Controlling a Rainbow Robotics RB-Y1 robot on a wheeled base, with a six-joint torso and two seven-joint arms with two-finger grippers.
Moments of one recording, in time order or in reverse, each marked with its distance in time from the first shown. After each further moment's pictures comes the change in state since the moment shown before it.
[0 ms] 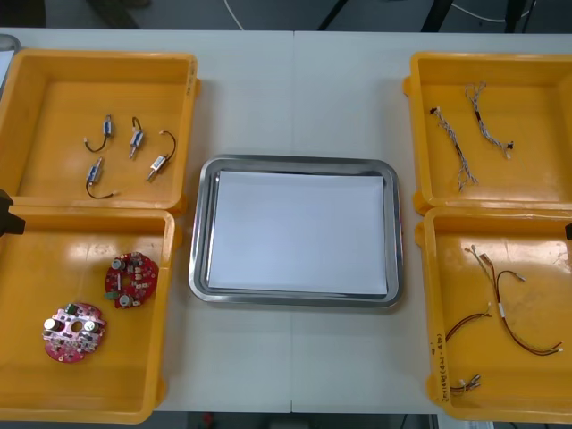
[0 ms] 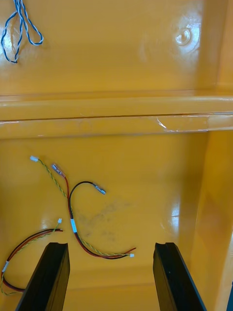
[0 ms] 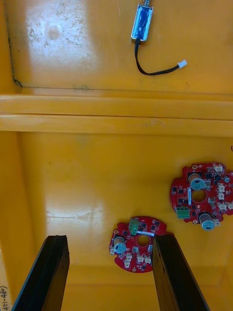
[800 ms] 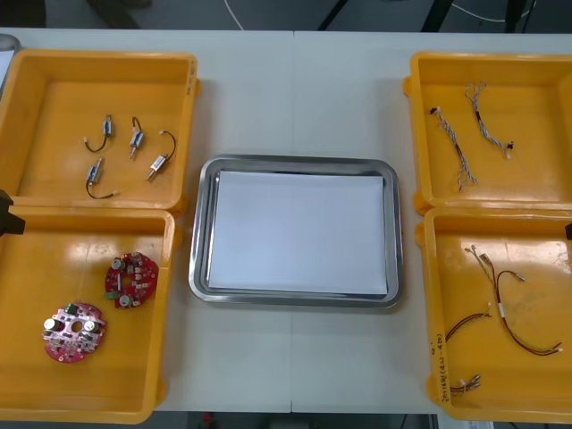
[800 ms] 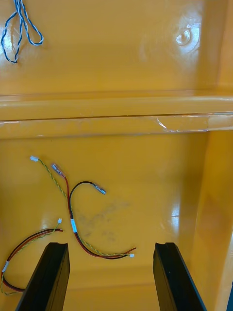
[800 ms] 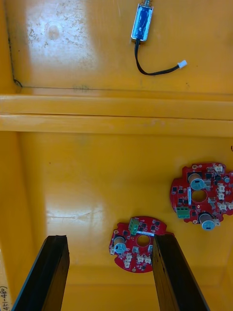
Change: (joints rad) right arm 0.000 0.000 0.000 0.000 0.000 0.000 0.000; left arm 0.000 0.000 0.000 0.000 0.000 0.000 0.000
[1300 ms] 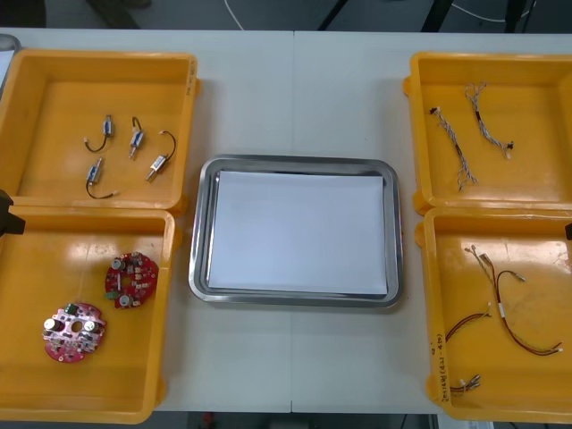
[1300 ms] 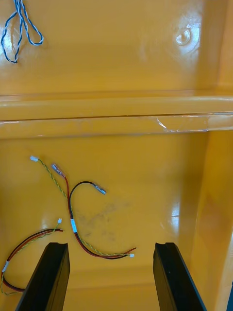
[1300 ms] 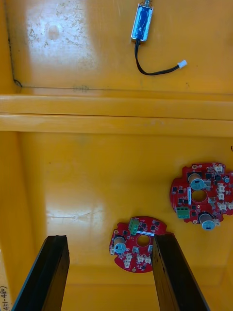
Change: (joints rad) right arm 0.000 0.000 0.000 0.000 0.000 0.000 0.000; left arm 0.000 0.000 0.000 0.000 0.000 0.000 0.000
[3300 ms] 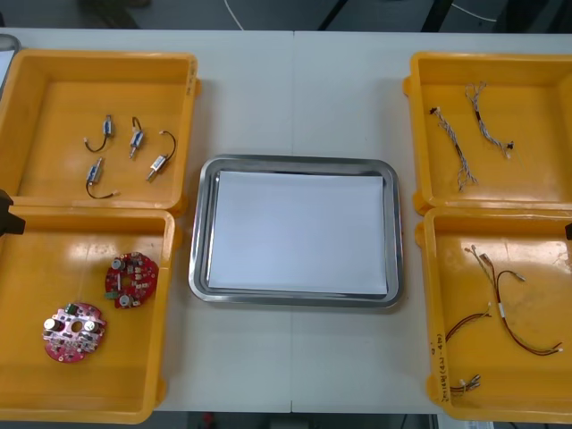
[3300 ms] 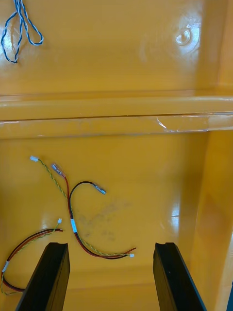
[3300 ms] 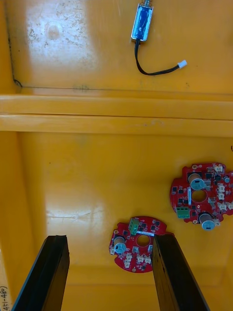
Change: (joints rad) right arm 0.000 0.000 0.000 0.000 0.000 0.000 0.000; left arm 0.000 0.000 0.000 0.000 0.000 0.000 0.000
